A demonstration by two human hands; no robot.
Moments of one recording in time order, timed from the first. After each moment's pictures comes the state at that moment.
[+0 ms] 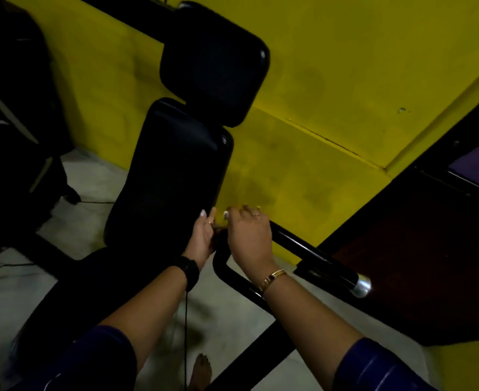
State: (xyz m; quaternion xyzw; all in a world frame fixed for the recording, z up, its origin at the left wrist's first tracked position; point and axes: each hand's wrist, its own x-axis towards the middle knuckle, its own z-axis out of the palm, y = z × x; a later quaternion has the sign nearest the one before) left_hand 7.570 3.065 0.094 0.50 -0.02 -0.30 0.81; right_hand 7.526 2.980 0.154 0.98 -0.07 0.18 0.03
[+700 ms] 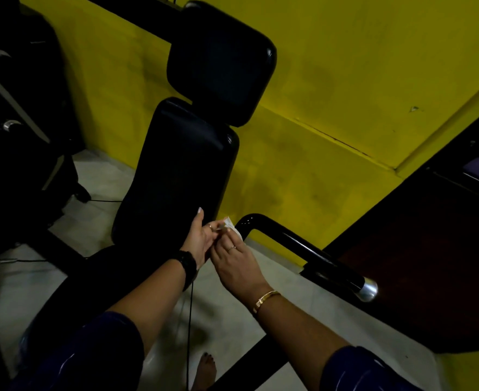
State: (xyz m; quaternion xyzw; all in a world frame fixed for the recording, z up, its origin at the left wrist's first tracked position) left_hand 7.592 3.071 0.065 0.48 0.03 -0.39 0.78; right_hand 7.504 2.981 0.088 0.95 0.17 0.07 0.27
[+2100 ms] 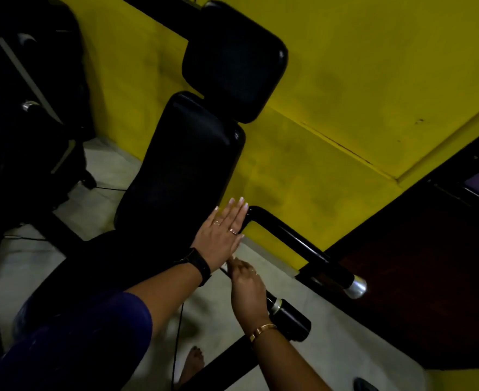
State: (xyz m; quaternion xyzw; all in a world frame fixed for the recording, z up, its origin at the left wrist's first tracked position) left_hand 7.562 3.056 0.049 0.88 -0.36 0.27 0.17; right_hand 7.438 2.977 0.059 0.99 -0.06 0.06 -0.07
